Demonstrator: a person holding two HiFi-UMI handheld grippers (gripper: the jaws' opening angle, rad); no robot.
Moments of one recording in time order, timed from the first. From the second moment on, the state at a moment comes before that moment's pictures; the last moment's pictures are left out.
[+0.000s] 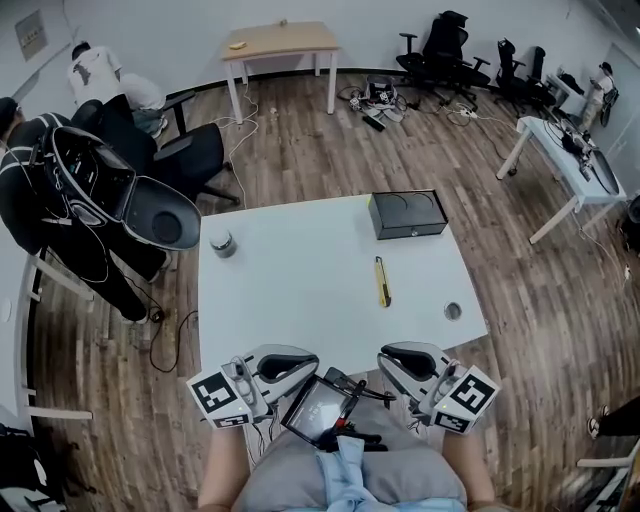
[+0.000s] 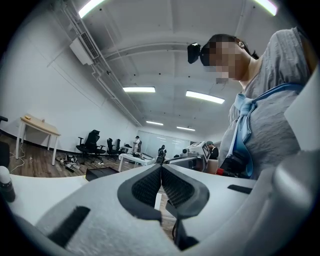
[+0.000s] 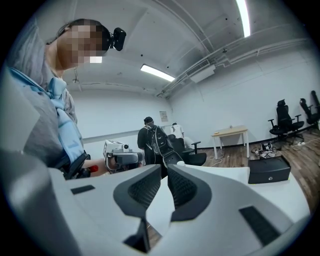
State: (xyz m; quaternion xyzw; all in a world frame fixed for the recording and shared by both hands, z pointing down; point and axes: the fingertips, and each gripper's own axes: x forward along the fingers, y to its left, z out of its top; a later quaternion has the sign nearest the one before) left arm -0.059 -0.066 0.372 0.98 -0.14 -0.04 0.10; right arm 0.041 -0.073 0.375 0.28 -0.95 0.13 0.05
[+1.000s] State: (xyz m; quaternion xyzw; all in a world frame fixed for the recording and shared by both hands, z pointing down) left arm -0.055 -0.107 0.399 0.98 -0.16 -0.04 0.14; right arm 0.095 -0.197 0.451 0.41 -0.89 0.19 0.09
